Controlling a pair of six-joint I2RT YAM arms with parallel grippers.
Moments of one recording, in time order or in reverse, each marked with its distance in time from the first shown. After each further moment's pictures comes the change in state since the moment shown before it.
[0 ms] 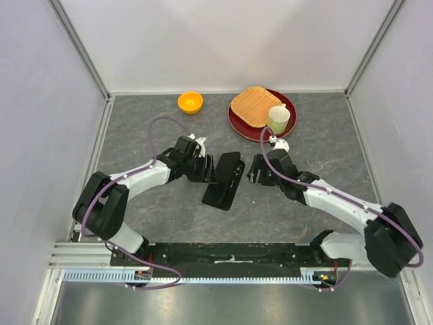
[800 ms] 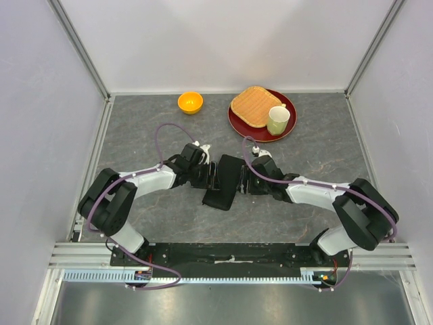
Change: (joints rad) left arm -0.068 0.046 -0.056 0.076 -0.064 -0.036; right arm 0.057 0.191 -0.031 0.145 -0.176 0.021
